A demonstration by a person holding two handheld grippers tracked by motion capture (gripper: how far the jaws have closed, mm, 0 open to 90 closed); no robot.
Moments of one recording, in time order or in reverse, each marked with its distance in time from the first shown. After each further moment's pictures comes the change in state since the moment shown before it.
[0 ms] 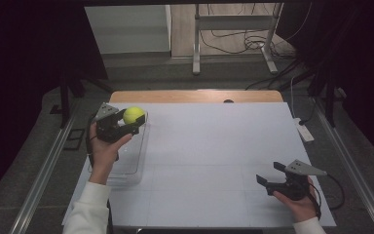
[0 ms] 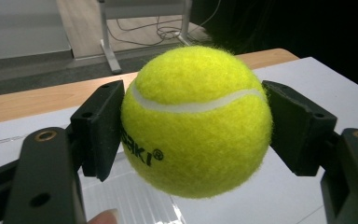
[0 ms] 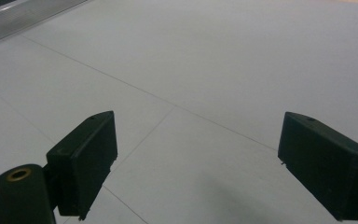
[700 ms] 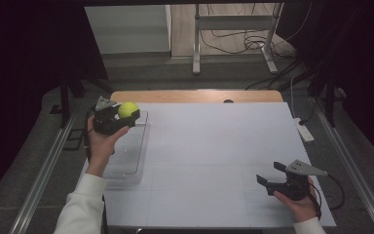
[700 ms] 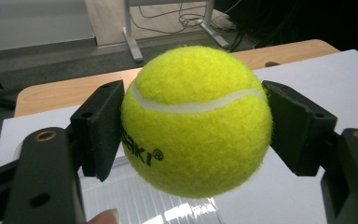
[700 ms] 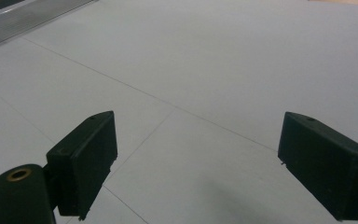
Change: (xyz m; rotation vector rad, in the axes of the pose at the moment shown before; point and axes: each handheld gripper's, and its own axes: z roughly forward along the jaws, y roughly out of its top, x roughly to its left) left arm 0.022 0.011 0.015 0.069 0.098 -0.013; right arm 0.000 0.000 -0.001 -0.006 0.002 0.001
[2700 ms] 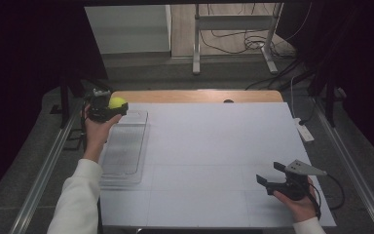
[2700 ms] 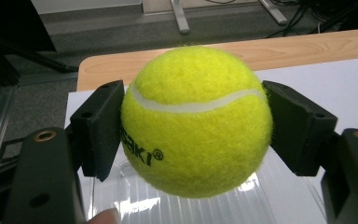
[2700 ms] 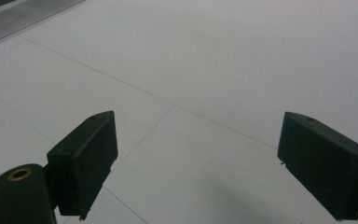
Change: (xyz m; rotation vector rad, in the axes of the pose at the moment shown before) left arm 0.055 0.006 0.045 0.127 0.166 -0.064; right arm -0.001 -0.001 0.001 0.006 -0.002 0.007
